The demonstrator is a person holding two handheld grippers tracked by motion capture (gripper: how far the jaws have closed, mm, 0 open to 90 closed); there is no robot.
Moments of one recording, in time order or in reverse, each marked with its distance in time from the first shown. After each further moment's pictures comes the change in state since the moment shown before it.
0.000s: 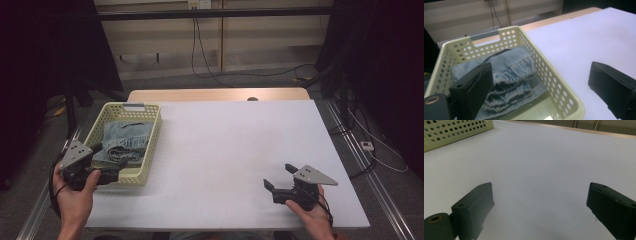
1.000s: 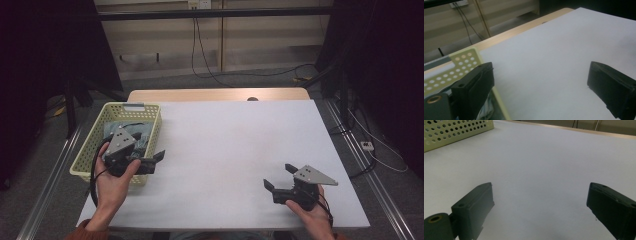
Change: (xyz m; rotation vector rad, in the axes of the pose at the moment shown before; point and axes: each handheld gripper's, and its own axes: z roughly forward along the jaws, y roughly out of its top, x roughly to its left) left arm -0.059 0.039 0.053 -0.010 -0.151 0.093; right arm 0.000 0.000 0.000 0.000 0.003 -0.003
